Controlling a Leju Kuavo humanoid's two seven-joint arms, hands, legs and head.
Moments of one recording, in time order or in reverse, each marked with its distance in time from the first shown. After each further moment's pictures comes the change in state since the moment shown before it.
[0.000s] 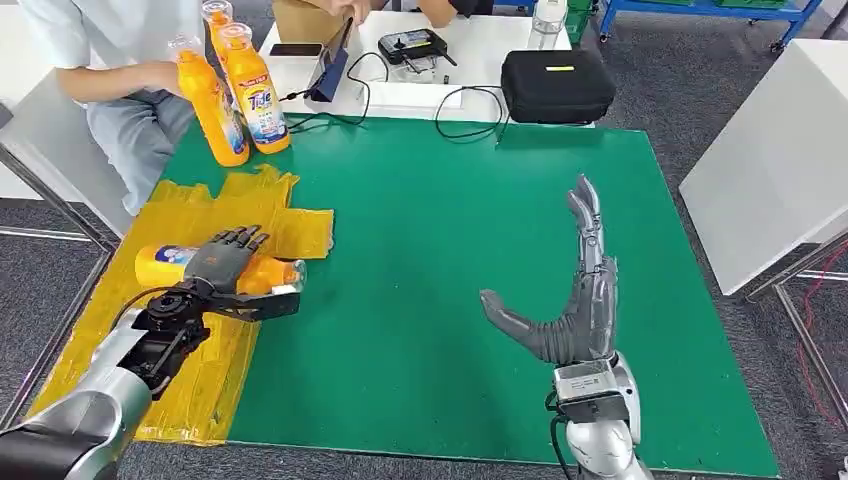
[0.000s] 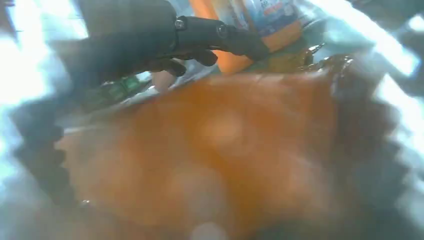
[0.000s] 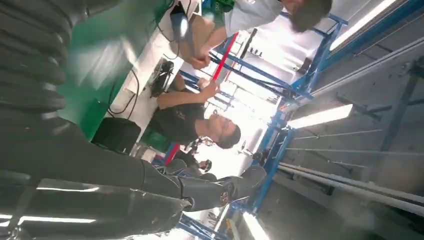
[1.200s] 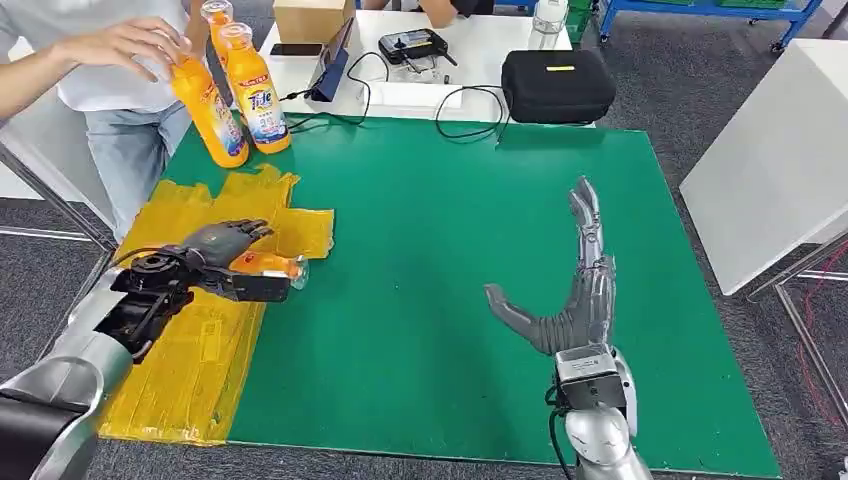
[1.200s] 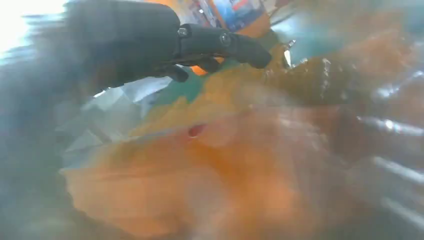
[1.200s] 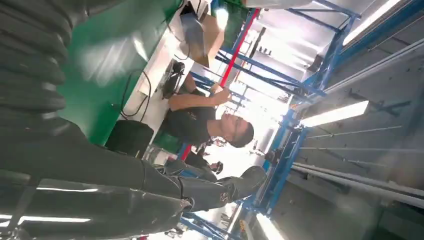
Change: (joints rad) left arm -0.138 0.050 -0.124 -0.004 0.103 -0.236 -0.143; right arm -0.015 0.011 -0.032 0.066 -0.033 0.001 -0.016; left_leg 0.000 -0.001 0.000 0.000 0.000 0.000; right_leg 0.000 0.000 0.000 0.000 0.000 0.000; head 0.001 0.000
